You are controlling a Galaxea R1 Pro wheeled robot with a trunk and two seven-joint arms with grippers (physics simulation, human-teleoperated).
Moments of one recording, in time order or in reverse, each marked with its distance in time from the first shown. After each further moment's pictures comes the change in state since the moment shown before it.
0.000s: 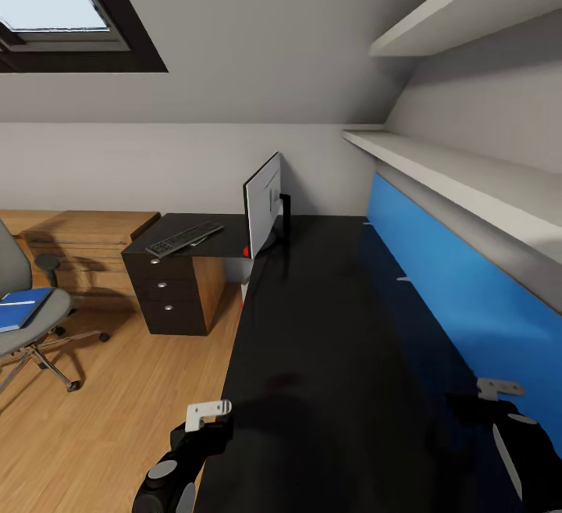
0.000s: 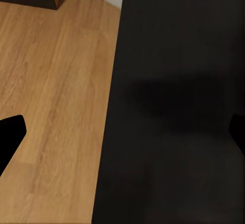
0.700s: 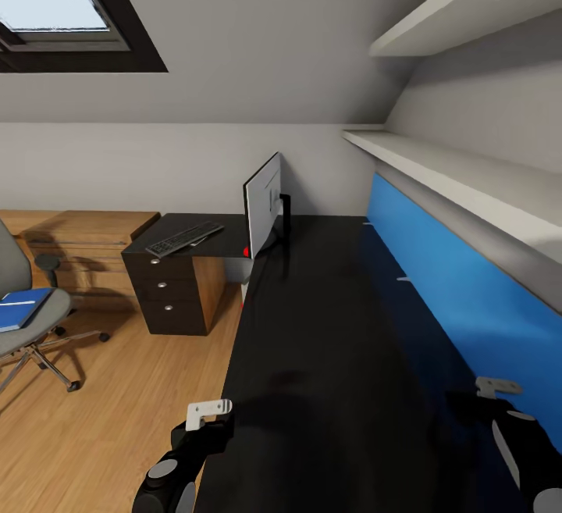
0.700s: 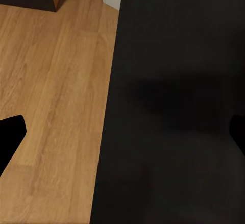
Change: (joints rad) left arm 0.000 0.000 -0.004 -0.007 0.000 0.000 0.000; right arm -0.081 -0.033 0.002 0.178 -0.002 -0.081 0.022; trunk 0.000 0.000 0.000
